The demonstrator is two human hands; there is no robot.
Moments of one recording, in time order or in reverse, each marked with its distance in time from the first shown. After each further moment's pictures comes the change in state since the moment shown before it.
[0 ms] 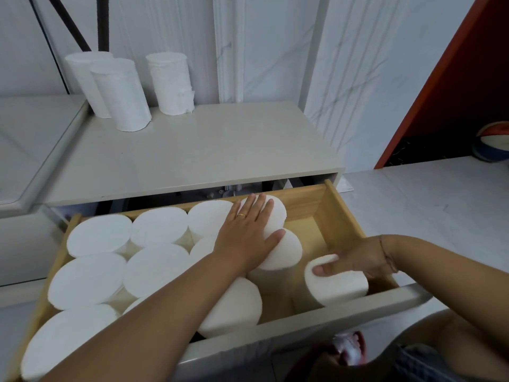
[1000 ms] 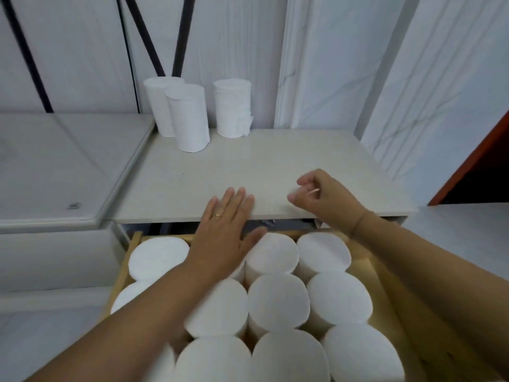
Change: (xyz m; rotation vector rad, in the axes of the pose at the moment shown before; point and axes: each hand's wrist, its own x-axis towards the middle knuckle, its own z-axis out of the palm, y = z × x) left_hand -0.031 -0.124 -0.059 0.053 0.216 -0.175; right_hand 0.028 -0.200 0.036 -0.209 0.805 -0.745
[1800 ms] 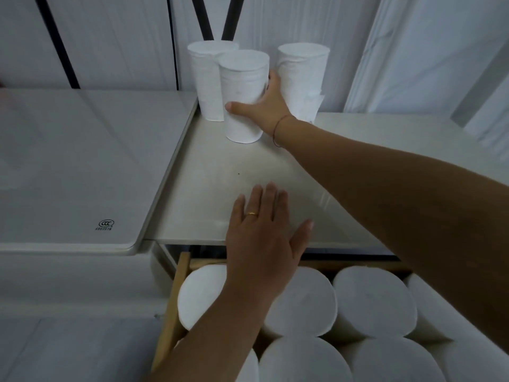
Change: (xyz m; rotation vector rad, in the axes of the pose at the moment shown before) left_hand 0.024 -0.057 0.014 0.017 0.082 -0.206; right_hand 0.260 -0.110 0.159 0.378 0.112 -0.209
